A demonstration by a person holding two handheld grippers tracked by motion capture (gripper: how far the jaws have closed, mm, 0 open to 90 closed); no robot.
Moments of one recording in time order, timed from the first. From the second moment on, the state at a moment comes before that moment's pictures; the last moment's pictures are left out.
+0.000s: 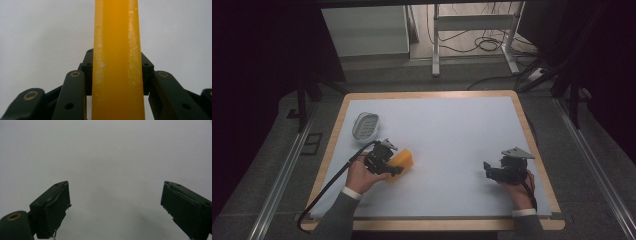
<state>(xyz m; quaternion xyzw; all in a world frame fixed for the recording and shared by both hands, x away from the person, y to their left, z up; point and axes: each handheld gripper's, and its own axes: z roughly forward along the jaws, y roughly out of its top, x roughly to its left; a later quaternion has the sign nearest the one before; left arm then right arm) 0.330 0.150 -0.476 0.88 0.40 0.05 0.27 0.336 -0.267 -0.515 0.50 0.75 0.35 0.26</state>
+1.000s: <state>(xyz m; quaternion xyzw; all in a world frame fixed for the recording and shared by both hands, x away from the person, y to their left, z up) 0.340 0.177 -0.457 0.86 0.42 0.06 0.29 0.335 -0.266 -0.514 0.50 0.75 0.34 0.27</state>
